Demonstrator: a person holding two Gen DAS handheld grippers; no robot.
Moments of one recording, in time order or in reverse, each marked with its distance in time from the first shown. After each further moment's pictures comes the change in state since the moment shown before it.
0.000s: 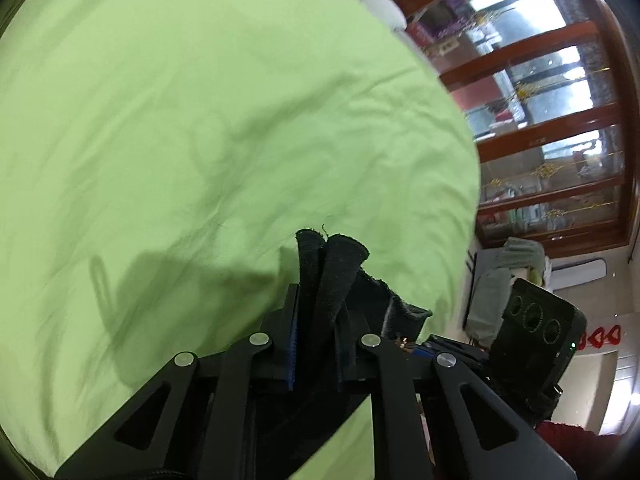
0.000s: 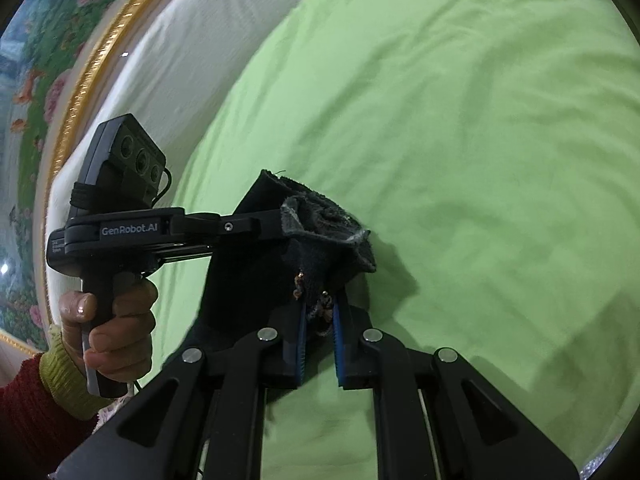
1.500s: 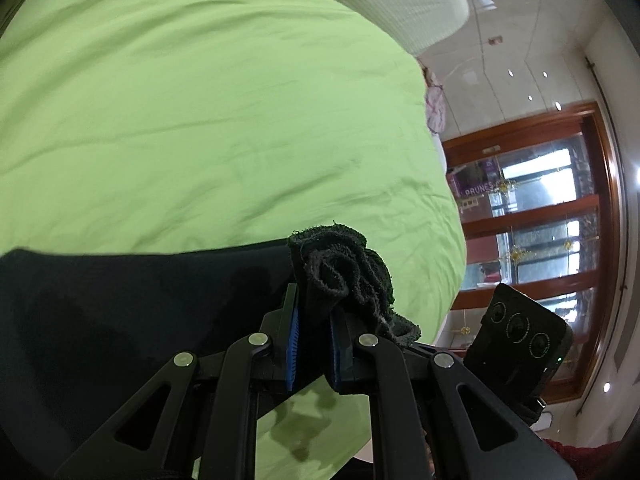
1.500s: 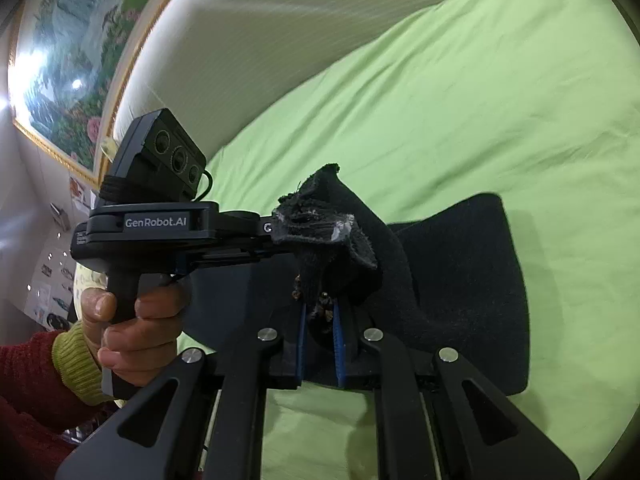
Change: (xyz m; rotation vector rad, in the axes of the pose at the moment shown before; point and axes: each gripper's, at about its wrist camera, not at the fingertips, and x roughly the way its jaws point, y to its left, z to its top) left arm -0.136 0.135 -0.227 -0.458 -0.407 -0.083; right arm 0.103 0.217 -0.099 -0.499 0.362 0.244
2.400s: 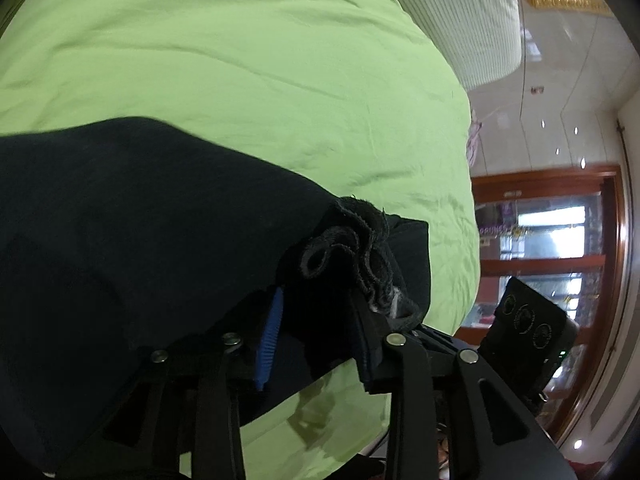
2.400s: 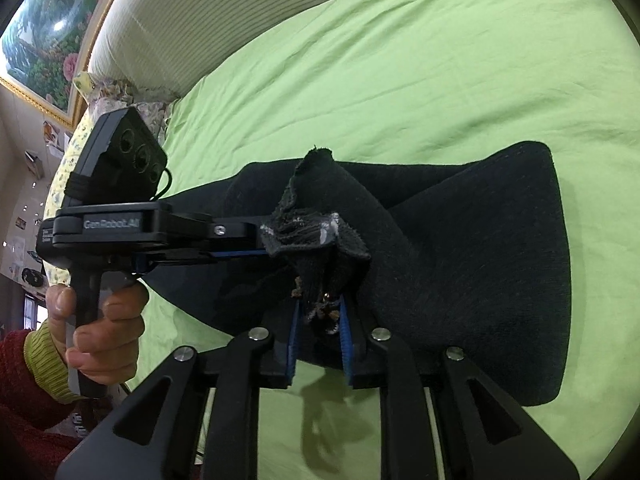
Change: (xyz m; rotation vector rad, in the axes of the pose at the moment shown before) left arm -0.027 0.076 -0.046 -0.204 -0.046 0.017; right arm 0.087 0.055 0.030 -0.087 0.209 -0.095
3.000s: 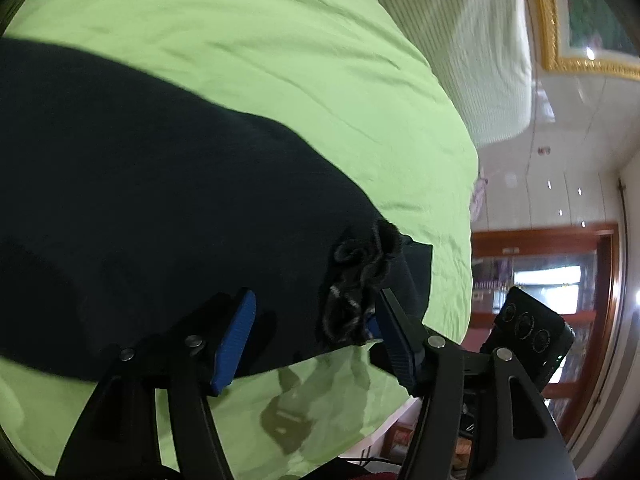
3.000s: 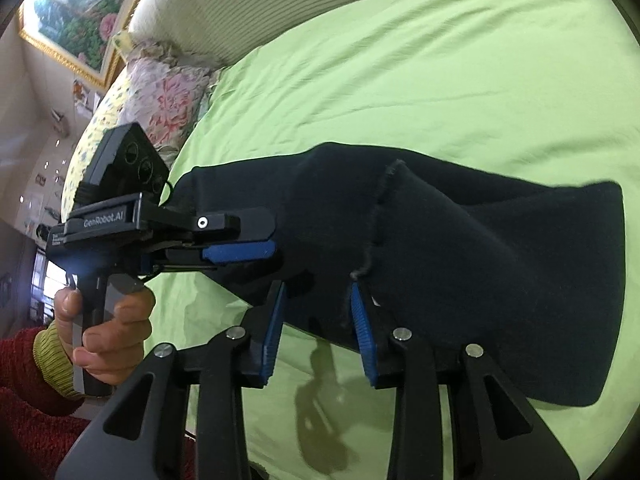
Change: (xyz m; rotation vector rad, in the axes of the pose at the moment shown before) left arm -0.071 0.043 -0.043 -0.157 -0.159 0.007; right arm 0.023 0.041 0.015 -0.146 0.064 0.083
